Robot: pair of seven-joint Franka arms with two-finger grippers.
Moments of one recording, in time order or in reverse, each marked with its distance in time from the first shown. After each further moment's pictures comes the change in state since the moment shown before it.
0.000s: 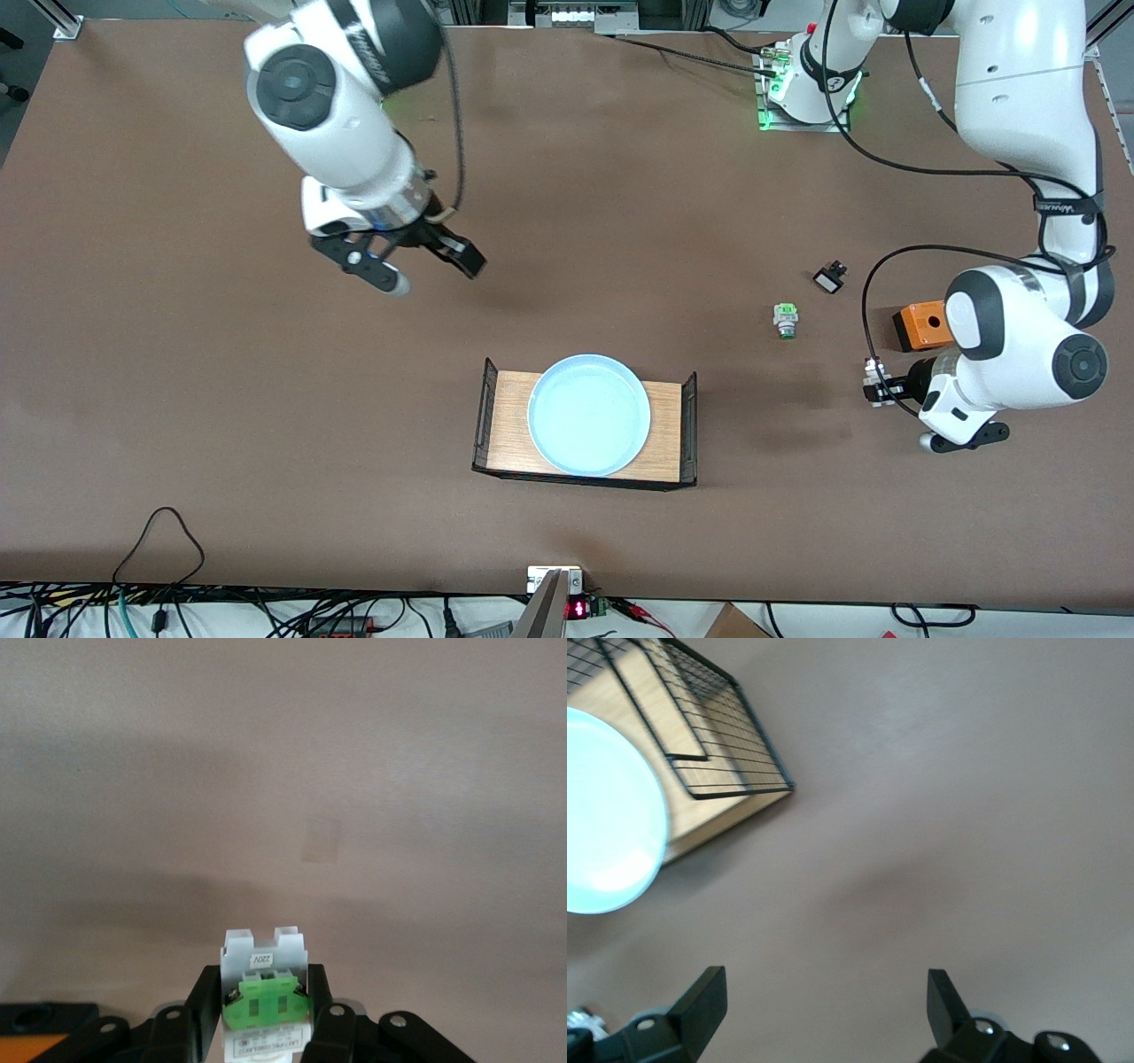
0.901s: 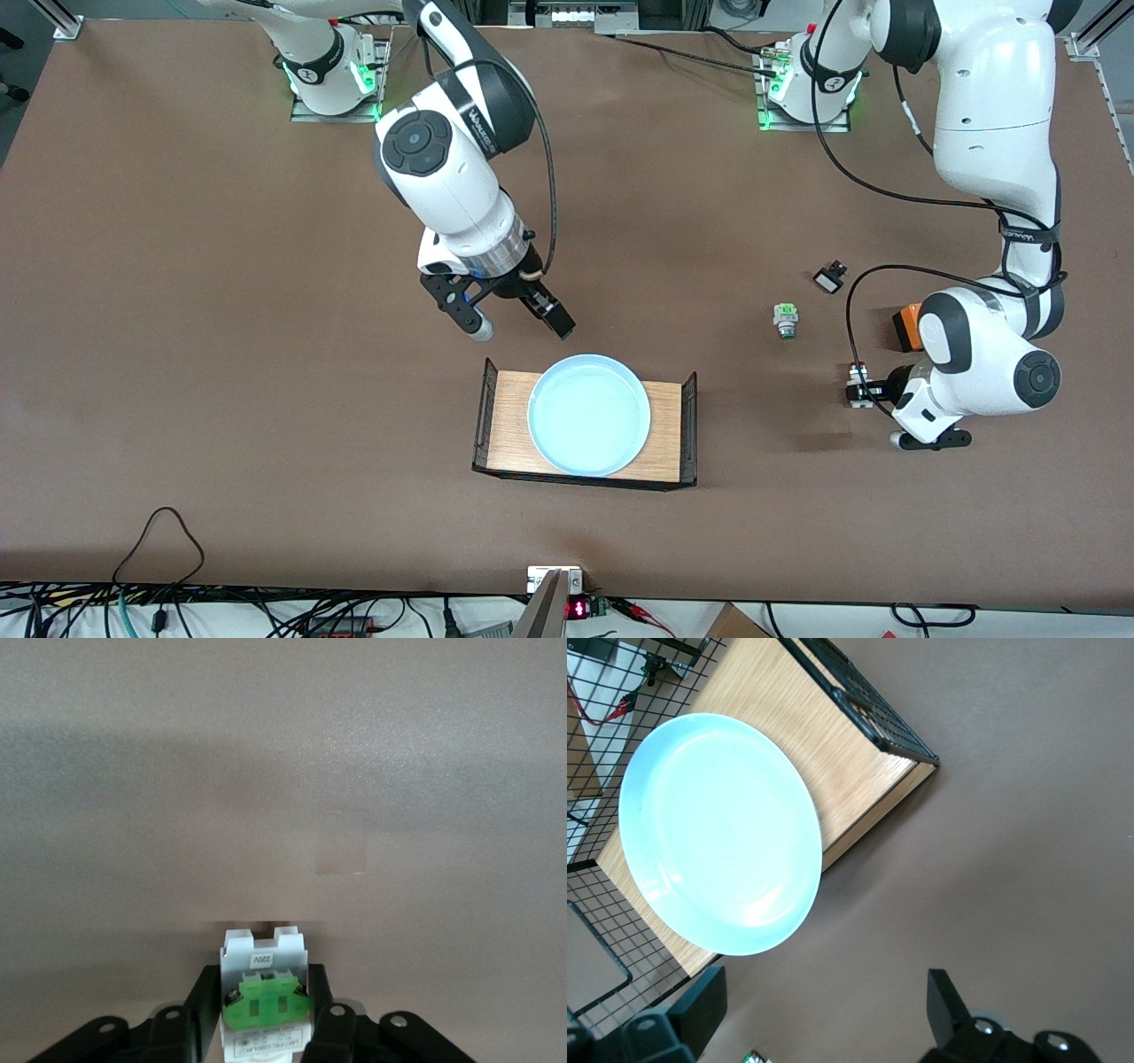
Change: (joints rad) left arm 0.017 0.093 -0.009 -0.014 -0.079 0.070 0.181; right arm 0.077 0.234 -0.003 0.118 0.071 0.361 0.240
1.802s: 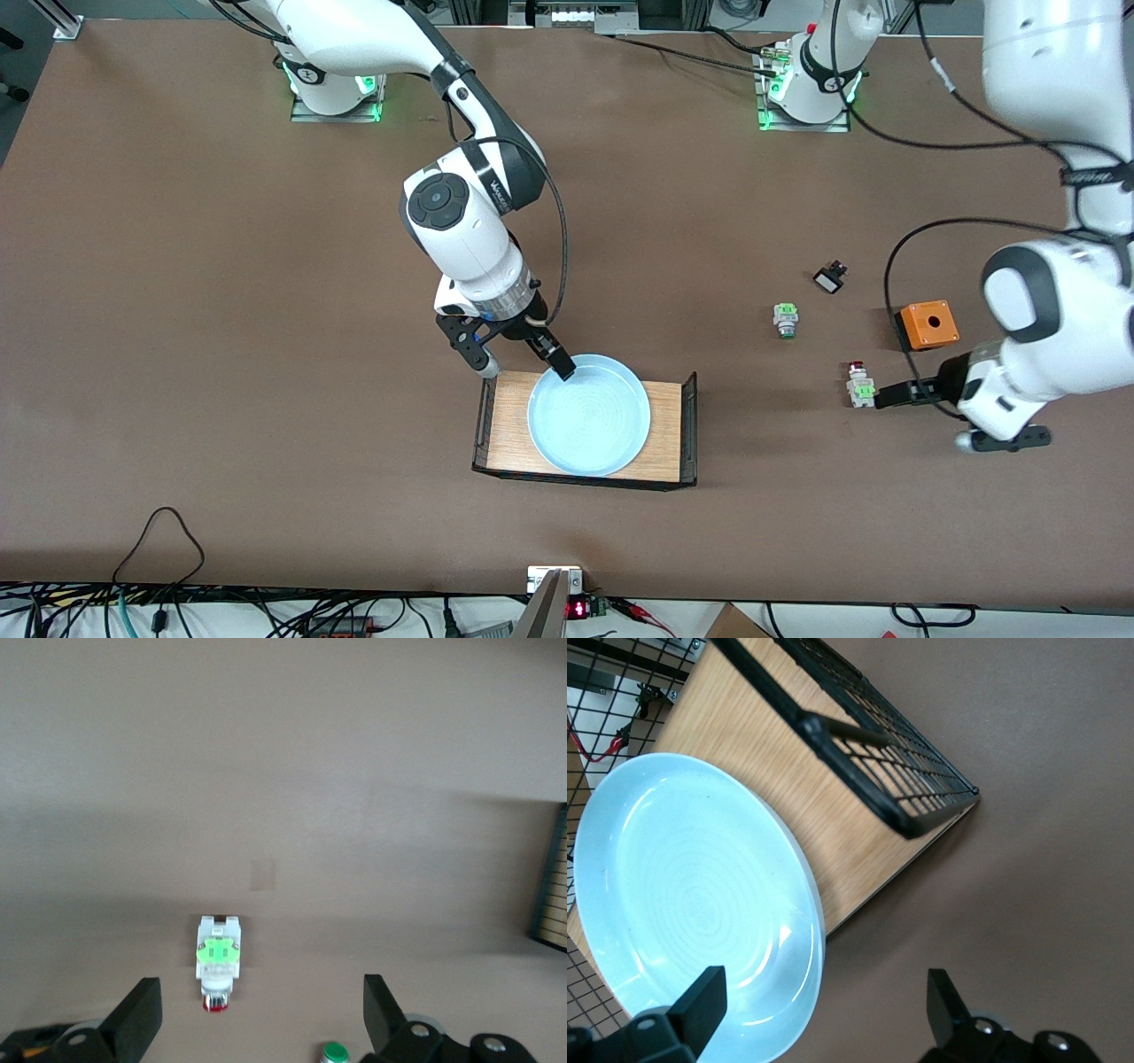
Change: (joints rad) left arm 0.002 -0.260 0.007 0.016 0.003 -0.097 -0.080; right arm -0.006 0.131 -0.009 0.002 0.001 0.200 0.004
